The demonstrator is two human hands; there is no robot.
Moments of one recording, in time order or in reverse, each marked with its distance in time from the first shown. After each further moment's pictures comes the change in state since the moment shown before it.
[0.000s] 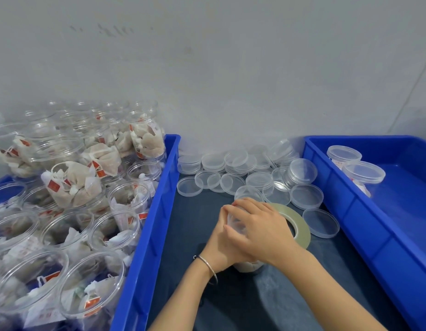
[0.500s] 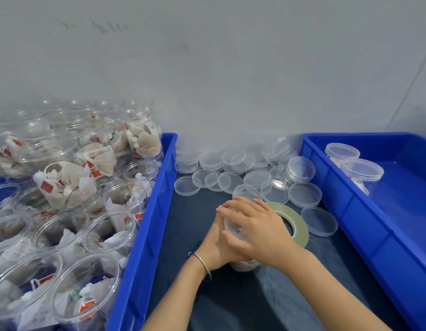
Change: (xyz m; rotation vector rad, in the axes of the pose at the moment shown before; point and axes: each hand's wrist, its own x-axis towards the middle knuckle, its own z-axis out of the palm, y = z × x) left_hand -0.004 -0.006 -0.013 -0.284 0.076 -0.121; right_hand -0.005 0.012 0.010 0.068 -0.012 -0.113
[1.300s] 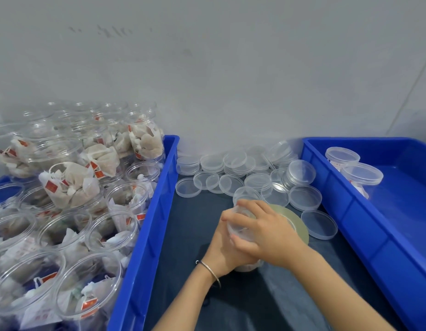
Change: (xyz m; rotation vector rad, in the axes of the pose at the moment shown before) left_hand 0.007 0.016 0.014 -0.470 0.014 -0.008; right_hand -0.007 0.016 -0.007 -0.051 -0.078 -0.007
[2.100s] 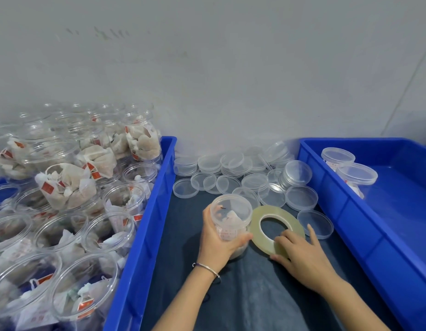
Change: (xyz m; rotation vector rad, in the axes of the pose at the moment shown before) left_hand -0.015 -0.005 -0.005 -0.187 0.454 -0.121; right_hand -0.072 0.067 0.033 -0.170 -0.453 0.383
